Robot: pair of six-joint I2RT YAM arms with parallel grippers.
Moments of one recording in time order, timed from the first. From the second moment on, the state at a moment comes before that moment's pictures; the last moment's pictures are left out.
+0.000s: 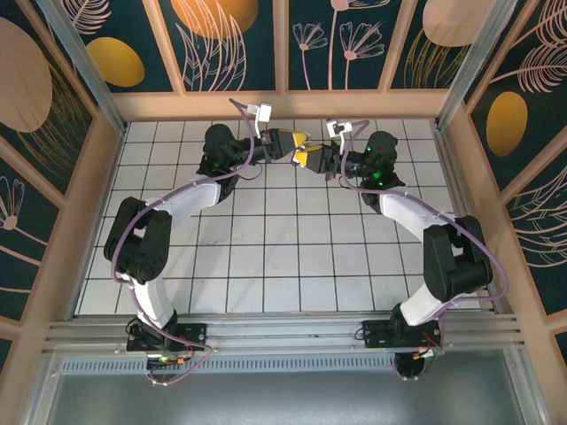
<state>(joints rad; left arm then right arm) -0.48 1.83 1.27 0.87 0.90 -0.96 0.33 1.59 1.00 0.70 -1.08 0.64</state>
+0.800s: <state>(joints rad) -0.49 1.82 1.20 0.96 0.77 -0.96 0.25 1.29 0.70 0.60 -0.57 0.82</state>
